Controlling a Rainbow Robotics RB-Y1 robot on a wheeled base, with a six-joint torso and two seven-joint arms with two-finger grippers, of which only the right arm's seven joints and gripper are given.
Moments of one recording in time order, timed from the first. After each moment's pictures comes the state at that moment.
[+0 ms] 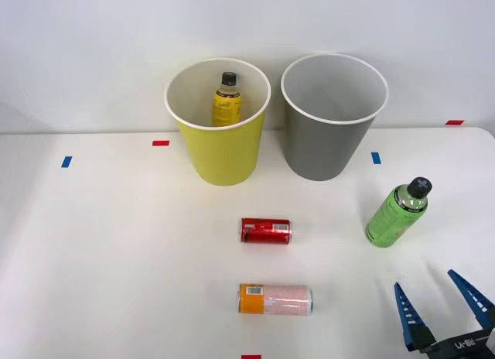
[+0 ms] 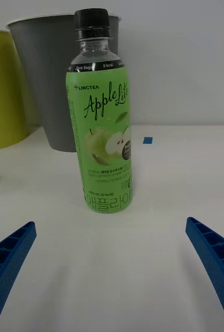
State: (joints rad) arm 0.62 -0.25 -0.13 -1.60 0.51 -0.80 0.81
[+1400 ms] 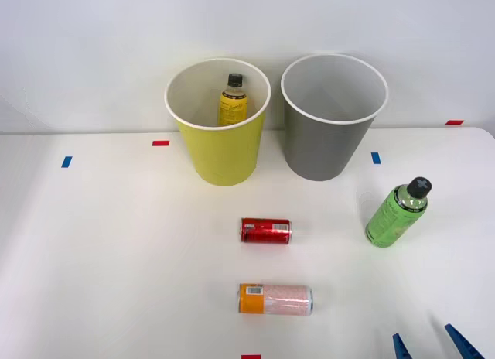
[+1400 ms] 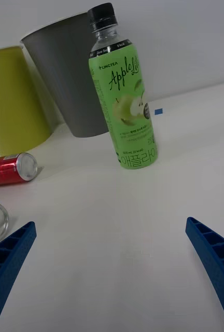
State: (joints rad) arm 0.81 -0.24 -0.01 -1.60 0.36 -0.91 0.82
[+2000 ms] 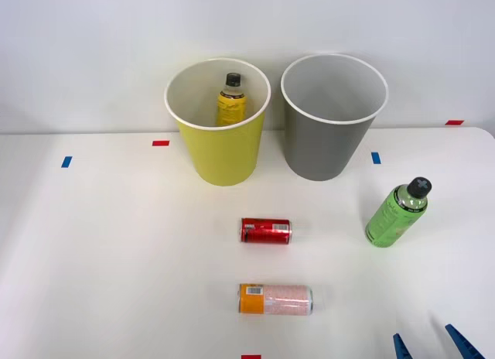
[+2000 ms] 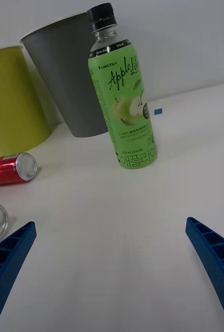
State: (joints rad) arm 0.81 -0.24 -0.01 -1.60 0.35 -0.91 0.82
